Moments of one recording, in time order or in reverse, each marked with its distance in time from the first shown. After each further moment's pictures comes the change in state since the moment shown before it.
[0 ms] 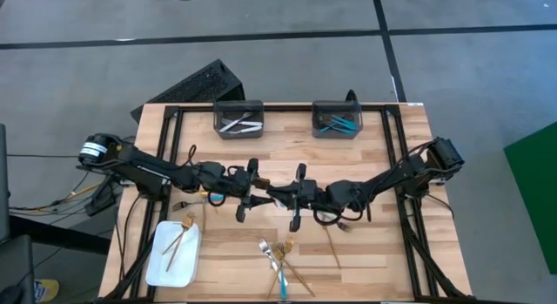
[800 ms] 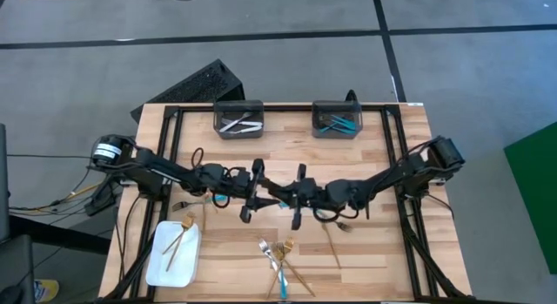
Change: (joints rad) left arm -0.001 0.143 0.003 0.301 0.011 0.018; right arm -0.032 -0.011 -0.052 -0.049 -0.026 0.071
